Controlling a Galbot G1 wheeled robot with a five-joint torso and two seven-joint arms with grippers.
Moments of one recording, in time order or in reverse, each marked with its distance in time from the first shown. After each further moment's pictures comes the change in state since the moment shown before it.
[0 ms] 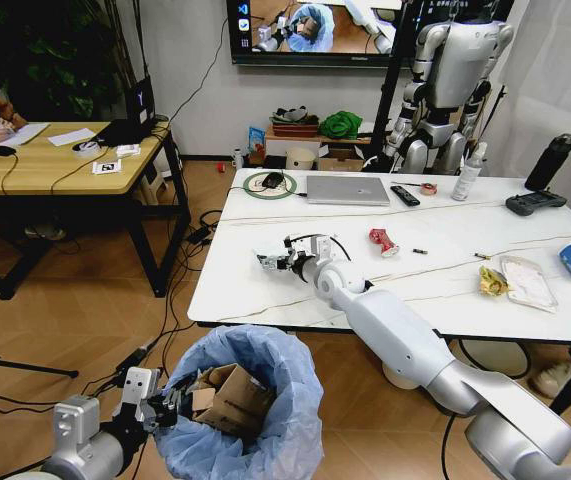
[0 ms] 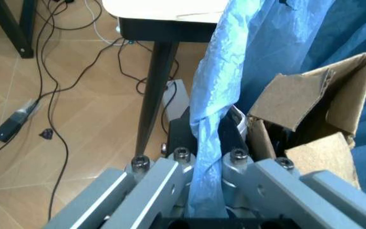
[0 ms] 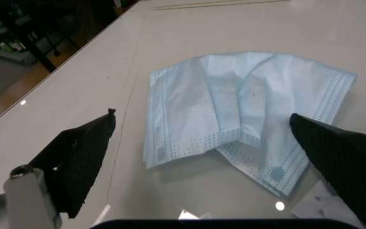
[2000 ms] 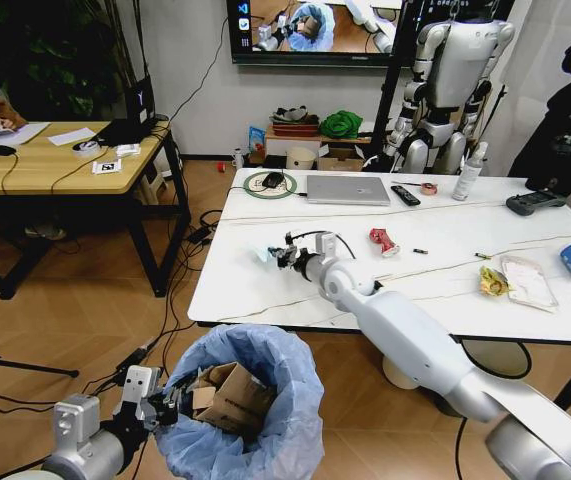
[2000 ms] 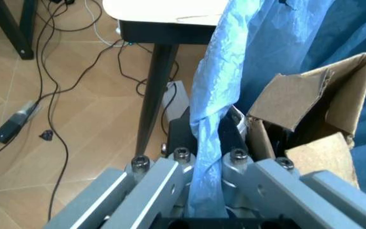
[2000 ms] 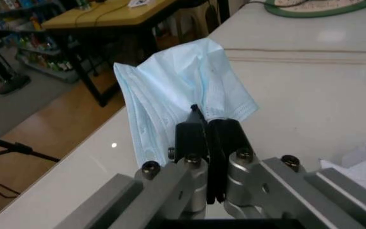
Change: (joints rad) left arm -0.004 0.002 0.001 0.000 -0.001 -0.002 0.001; right arm -0.070 -0.173 0.011 0.318 0.081 0.035 -0.013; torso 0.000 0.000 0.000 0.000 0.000
